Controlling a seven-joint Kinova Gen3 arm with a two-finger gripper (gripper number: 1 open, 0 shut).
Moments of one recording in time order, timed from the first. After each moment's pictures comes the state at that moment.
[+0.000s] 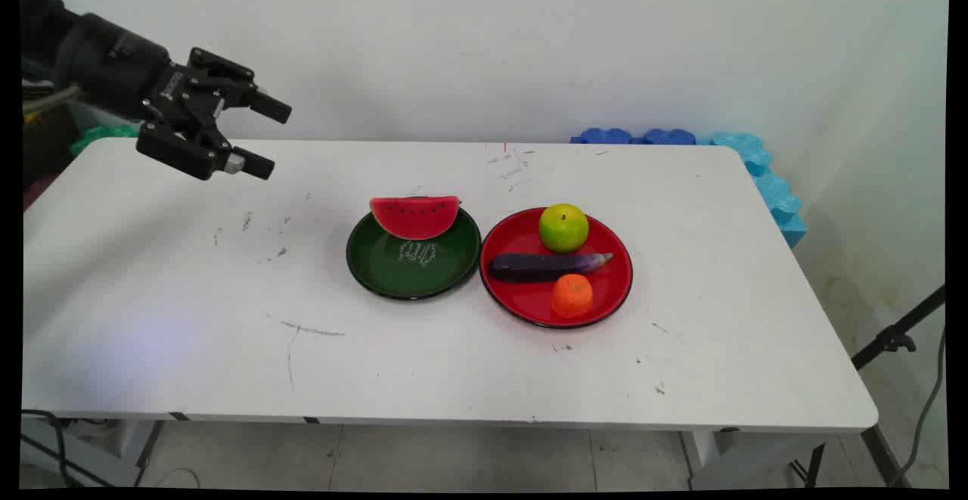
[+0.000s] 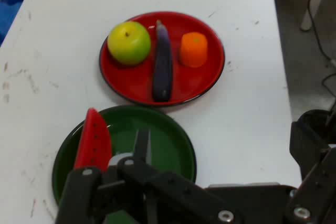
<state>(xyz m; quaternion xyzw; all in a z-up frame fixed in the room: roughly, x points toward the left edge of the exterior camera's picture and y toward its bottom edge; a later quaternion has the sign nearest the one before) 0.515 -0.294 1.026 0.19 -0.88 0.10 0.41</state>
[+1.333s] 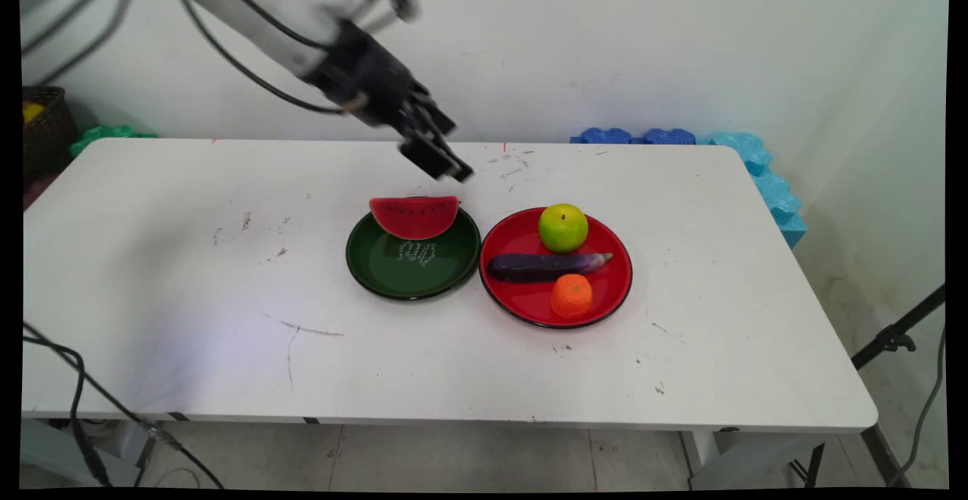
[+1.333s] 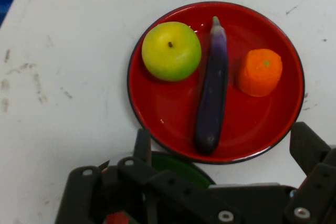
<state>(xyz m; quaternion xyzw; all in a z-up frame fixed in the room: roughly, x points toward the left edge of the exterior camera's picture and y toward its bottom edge) 0.311 -0.416 0.996 0.27 -0.91 0.11 0.30</state>
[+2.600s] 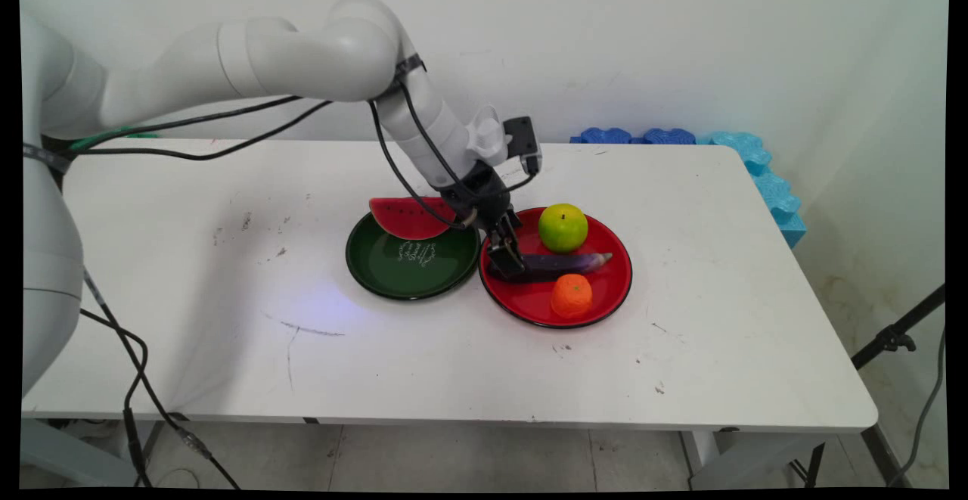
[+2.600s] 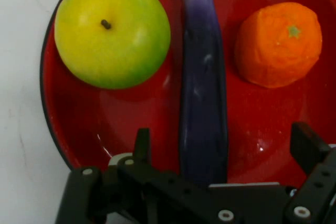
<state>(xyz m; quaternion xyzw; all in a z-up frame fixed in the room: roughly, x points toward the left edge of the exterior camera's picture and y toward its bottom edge) 0.208 -0.478 0.848 0.20 -0.95 0.07 0.22</state>
